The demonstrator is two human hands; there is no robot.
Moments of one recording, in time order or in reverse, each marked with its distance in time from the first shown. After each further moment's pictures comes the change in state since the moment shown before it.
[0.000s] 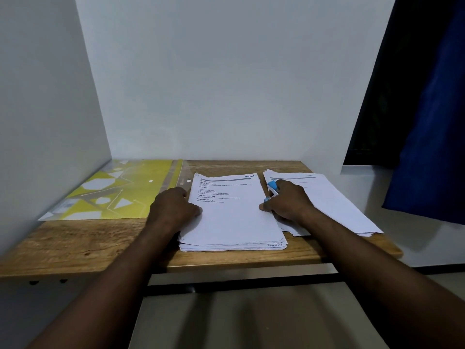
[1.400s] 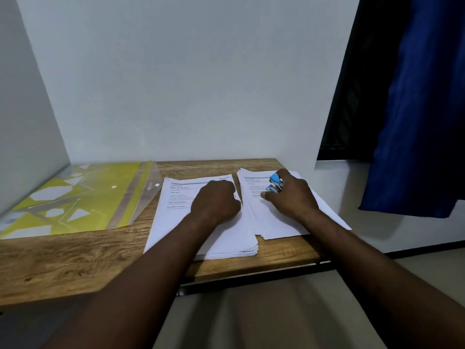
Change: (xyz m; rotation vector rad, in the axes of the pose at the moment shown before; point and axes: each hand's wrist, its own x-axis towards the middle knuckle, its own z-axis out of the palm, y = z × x) left_hand 0.003 0.126 0.084 0.181 -0.154 0.447; right_hand 0.014 0.056 -0.040 -0.087 0.239 -0.064
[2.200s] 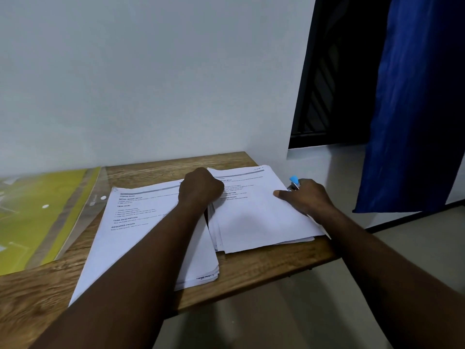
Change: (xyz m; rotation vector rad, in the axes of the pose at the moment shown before) left_hand 0.092 0.053 0.045 -0.287 -0.014 -0.308; right_hand 0.049 0.139 -0.030 0.041 -0.024 0.397
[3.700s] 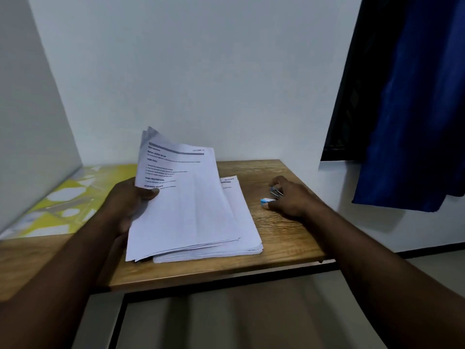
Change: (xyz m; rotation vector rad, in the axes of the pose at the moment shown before) left_hand -0.082 -0.195 -0.178 -0.995 0.024 -0.082; right_hand -0.086 -0.104 0.030 -0.108 -0.253 -0.437
